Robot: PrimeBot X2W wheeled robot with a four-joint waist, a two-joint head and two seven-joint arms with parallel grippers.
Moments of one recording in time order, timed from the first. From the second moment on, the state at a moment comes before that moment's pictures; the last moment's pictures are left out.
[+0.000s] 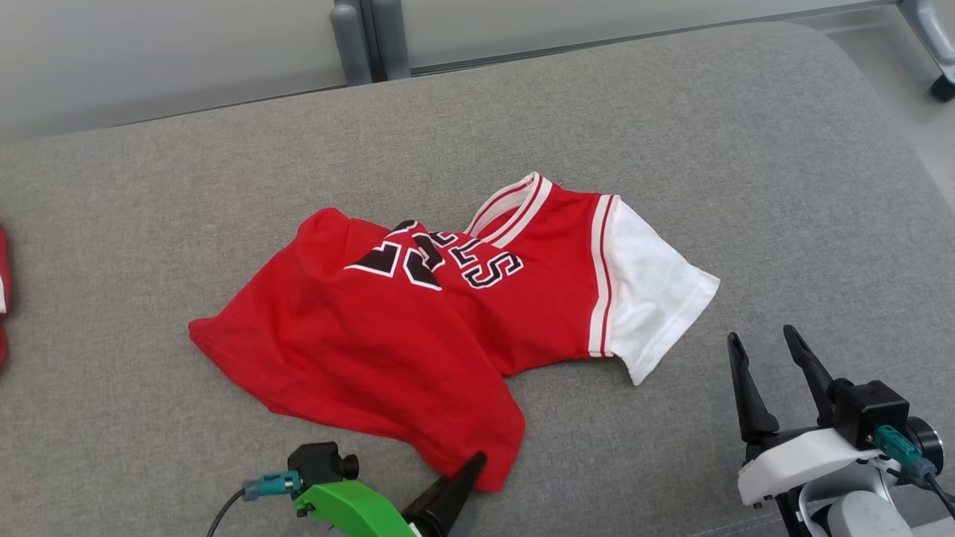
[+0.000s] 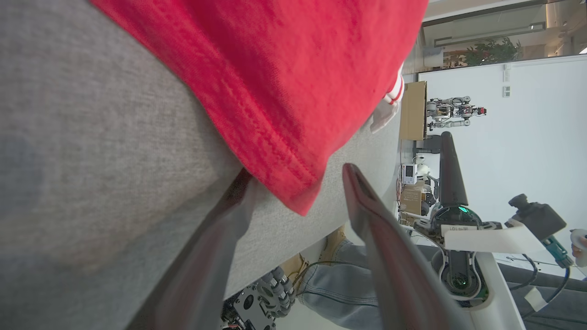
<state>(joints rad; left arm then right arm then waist) -0.14 0.31 -0.80 0.14 -1.52 0.03 0.04 -0.05 -0.12 0.01 0.23 0.15 0.13 -0.26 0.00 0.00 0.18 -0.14</state>
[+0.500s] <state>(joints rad) -0.13 0.65 -0.76 -0.16 -1.38 0.09 0.08 -0.03 -0.12 -0.01 0.23 0.15 0.13 -0.26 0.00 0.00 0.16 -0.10</state>
